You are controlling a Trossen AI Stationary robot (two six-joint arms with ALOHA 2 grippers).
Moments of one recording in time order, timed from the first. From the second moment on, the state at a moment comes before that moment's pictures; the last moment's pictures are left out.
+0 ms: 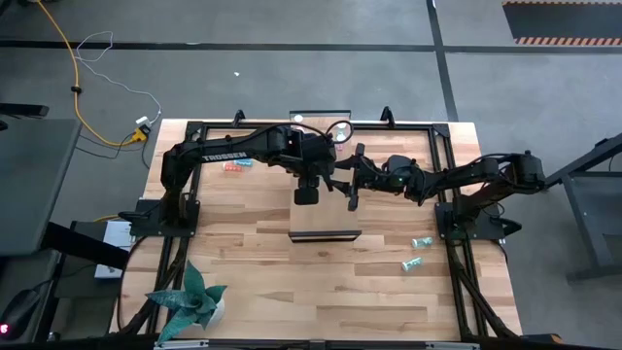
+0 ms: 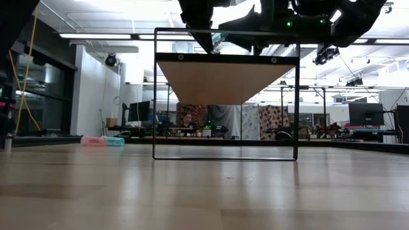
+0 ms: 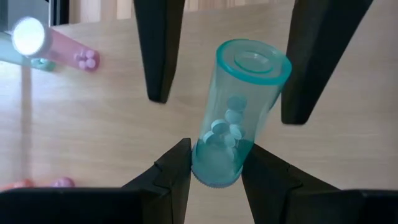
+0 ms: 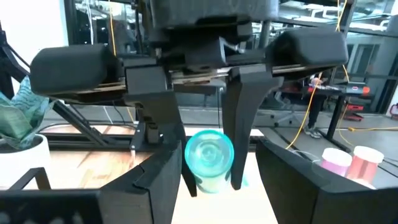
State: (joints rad) left arm 0.23 1.95 2.03 -1.23 -0.14 0.16; right arm -0.13 1.42 0.61 0.89 -0.01 -0.11
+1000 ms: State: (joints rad) left arm 0.23 1.95 2.03 -1.22 -0.14 0.16; right arm -0.13 1.41 0.61 0.90 0.00 -0.11
